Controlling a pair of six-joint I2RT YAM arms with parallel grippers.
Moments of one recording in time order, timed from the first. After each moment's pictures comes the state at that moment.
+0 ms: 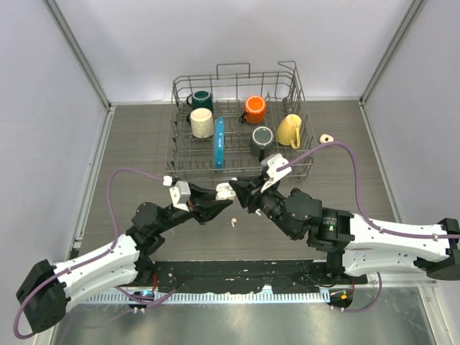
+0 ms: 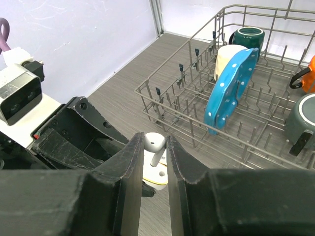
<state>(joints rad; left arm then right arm) -0.84 0.76 0.26 0.82 0.34 -0.23 1.37 0.97 0.93 0.06 0.67 0.20</state>
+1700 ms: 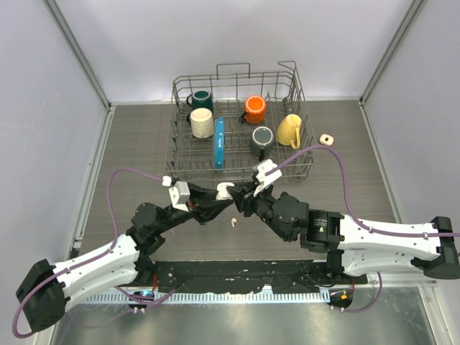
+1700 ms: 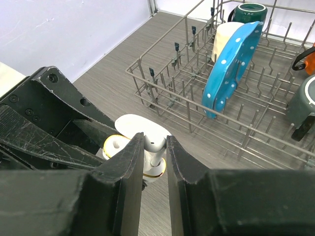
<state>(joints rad) -0.84 0.77 0.28 0.83 0.33 -0.23 1.37 1.01 0.87 0.06 0.68 0.24</state>
